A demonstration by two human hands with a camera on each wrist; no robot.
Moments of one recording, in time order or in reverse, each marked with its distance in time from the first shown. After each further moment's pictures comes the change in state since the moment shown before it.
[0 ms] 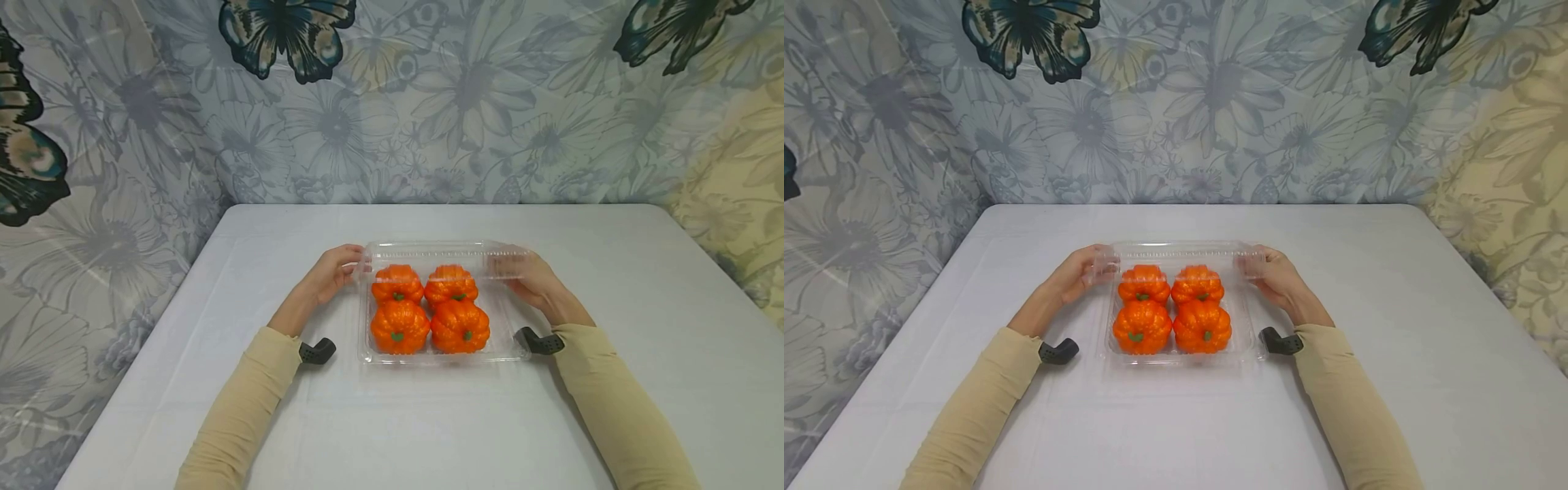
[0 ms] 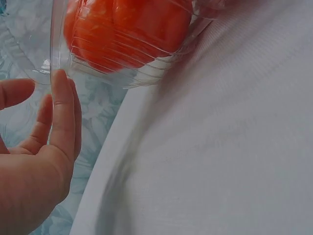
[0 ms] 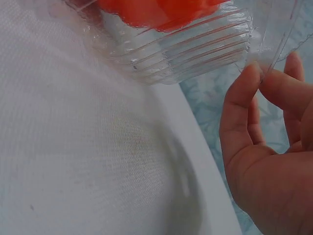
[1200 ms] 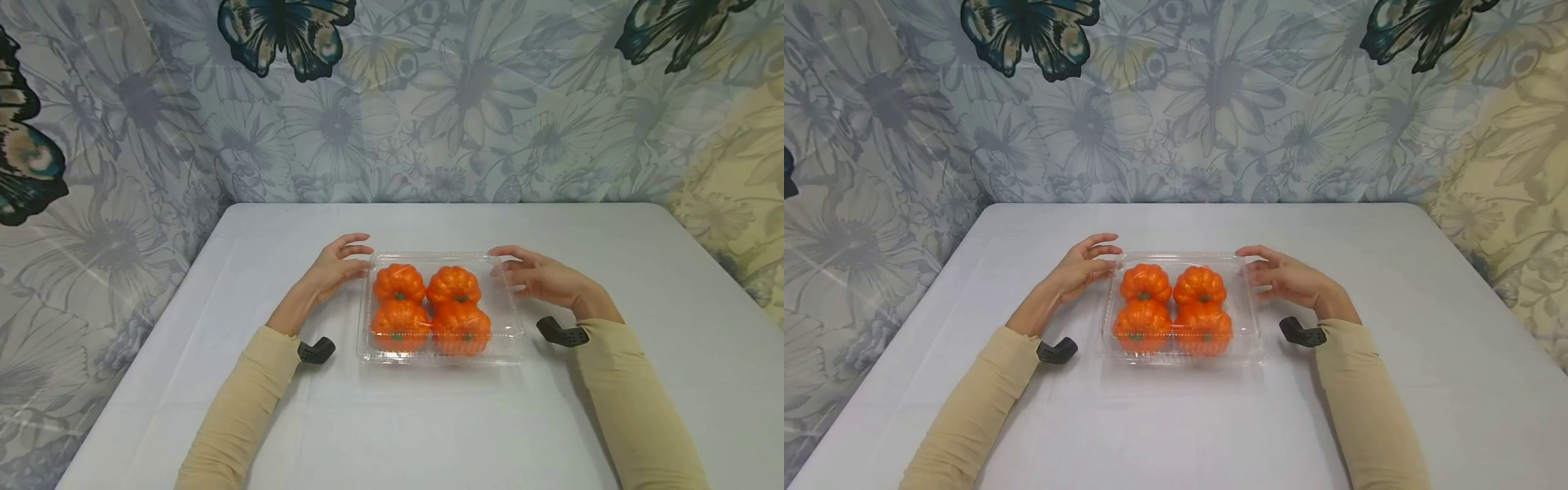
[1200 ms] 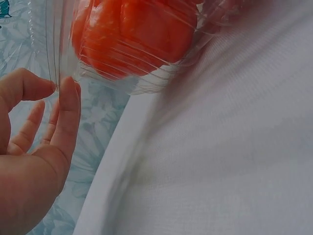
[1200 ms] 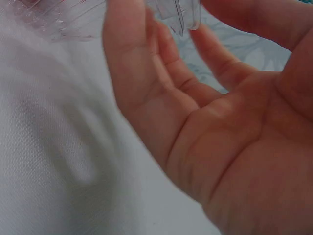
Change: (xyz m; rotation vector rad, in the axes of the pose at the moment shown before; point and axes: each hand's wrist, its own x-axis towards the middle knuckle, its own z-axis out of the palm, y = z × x) left_hand -0.002 0.003 0.004 0.134 0.000 0.123; right_hand -0.007 -0.017 -0.035 -0.299 -0.415 0.114
